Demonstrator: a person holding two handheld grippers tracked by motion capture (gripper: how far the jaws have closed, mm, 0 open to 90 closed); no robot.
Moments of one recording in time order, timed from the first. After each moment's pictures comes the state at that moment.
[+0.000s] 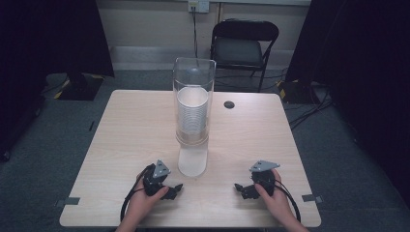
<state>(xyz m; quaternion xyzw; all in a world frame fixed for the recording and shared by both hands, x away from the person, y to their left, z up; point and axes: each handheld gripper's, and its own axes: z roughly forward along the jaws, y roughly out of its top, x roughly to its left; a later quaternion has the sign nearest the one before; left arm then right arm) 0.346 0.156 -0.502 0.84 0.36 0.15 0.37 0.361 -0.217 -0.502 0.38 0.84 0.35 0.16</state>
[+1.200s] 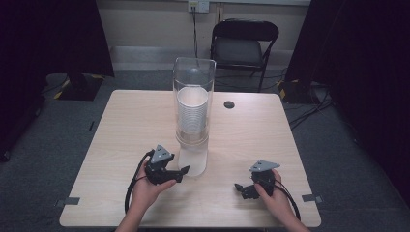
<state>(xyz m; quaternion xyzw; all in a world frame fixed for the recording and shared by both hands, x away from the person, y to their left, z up) 0.363 0.142 -0.443 0.79 0.39 0.17 0.45 0.361 -0.217 -0.502 0.38 0.84 0.35 0.16</state>
